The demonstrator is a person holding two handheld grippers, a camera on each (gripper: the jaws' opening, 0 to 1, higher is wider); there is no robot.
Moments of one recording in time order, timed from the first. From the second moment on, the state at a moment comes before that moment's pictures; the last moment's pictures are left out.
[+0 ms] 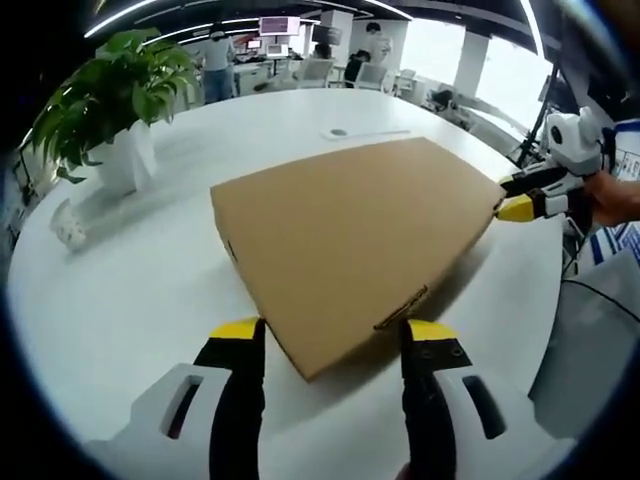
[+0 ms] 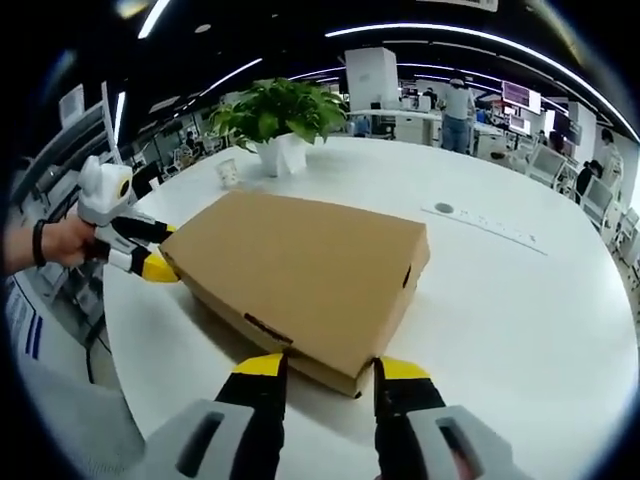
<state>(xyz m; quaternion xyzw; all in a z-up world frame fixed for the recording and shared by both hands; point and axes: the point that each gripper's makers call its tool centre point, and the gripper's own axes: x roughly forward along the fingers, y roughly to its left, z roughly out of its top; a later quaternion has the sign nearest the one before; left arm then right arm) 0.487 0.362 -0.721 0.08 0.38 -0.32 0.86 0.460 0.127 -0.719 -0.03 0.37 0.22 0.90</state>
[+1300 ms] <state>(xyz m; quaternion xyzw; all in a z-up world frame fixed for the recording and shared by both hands) 0.485 0.363 -0.680 0.03 0.34 -0.30 0.89 0.464 0.126 -0.681 -0.05 0.31 0.25 0.92</state>
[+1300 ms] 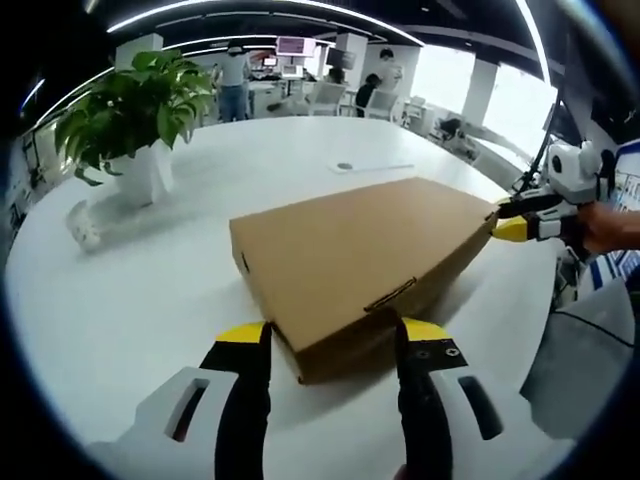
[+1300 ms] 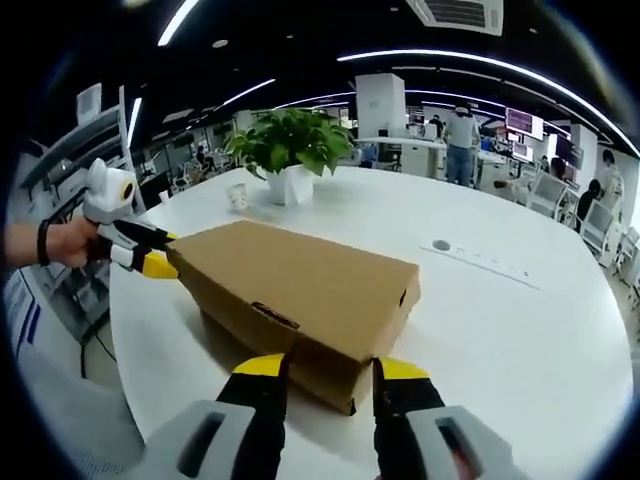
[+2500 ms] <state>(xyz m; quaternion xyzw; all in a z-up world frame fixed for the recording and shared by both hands) 0.508 0.362 -0.629 -0.02 0.30 -0.30 0.91 0.494 0.125 -0.656 -0.19 0.23 0.29 0.91</state>
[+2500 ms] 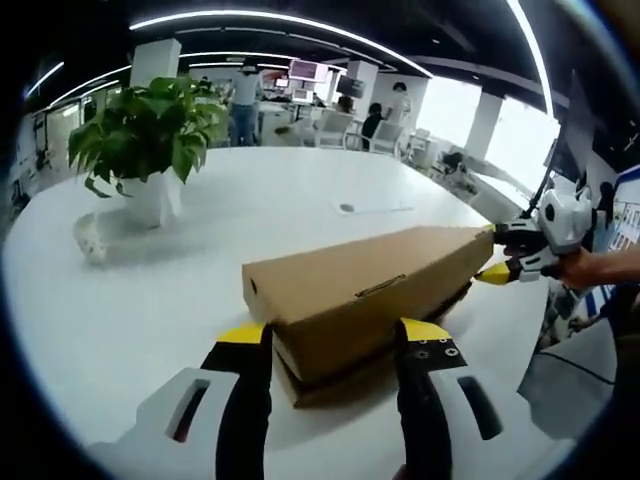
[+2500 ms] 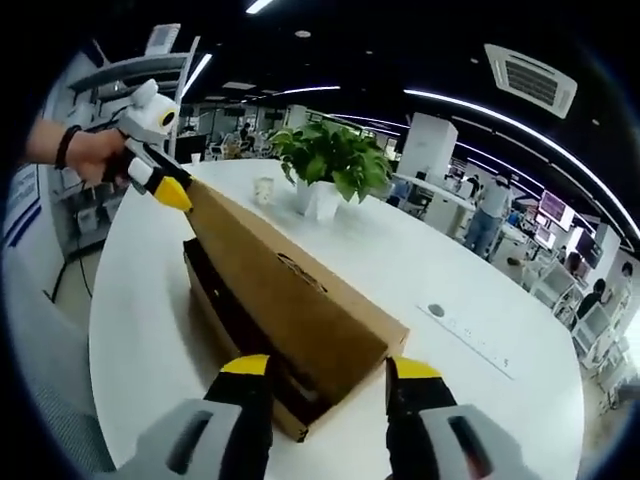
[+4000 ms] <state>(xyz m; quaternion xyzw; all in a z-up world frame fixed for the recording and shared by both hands) 0.547 0.360 -0.579 0.00 0.24 -0.30 0.92 0.539 0.100 -0.615 -0.20 0.18 0.19 0.94</state>
